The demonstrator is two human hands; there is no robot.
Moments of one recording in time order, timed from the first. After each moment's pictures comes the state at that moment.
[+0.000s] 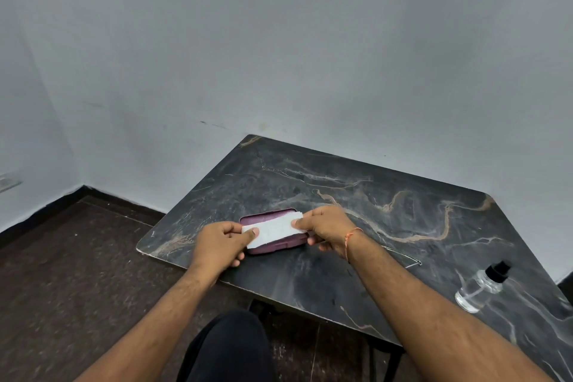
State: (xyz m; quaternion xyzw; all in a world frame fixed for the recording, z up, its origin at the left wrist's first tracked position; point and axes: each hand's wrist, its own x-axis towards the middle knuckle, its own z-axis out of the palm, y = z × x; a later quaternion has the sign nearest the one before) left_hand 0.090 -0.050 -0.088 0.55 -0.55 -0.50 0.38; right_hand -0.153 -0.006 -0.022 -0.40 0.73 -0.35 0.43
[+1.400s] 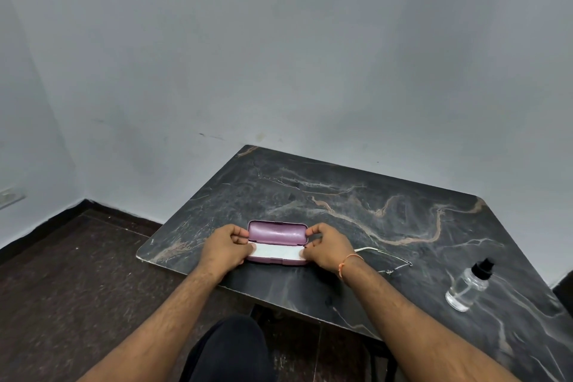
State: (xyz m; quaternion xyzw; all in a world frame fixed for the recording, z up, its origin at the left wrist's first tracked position) left_hand 0.074 -0.059 -0.091 0.57 -0.60 -0.46 0.33; right_hand -0.163 0.017 -0.055 -0.47 0.78 -0.28 0.30
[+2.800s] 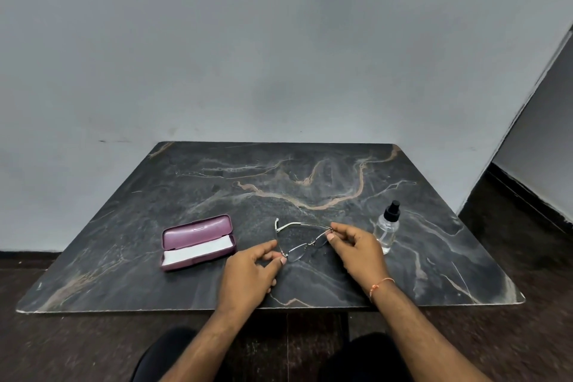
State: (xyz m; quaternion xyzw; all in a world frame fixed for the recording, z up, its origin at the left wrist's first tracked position) left_hand -0.081 0.049 -0.122 0.39 -0.73 -0.46 0.32; right_hand -0.301 0.159 -0.105 -0.31 0.74 -0.56 0.20
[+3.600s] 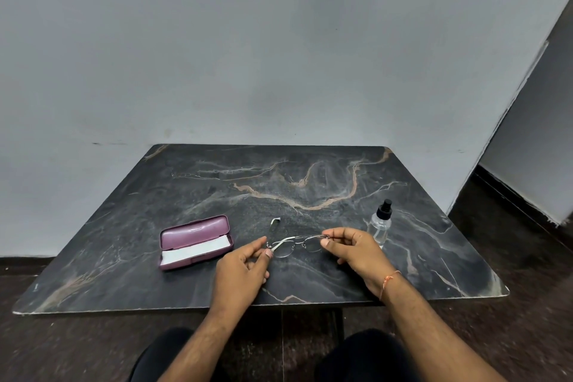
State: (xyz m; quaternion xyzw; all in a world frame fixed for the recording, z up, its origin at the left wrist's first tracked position) left_hand -0.070 0.050 -0.123 0.40 -0.69 -0.49 0.37; right_hand -0.297 0.182 -0.079 -0.30 0.67 -0.58 0.35
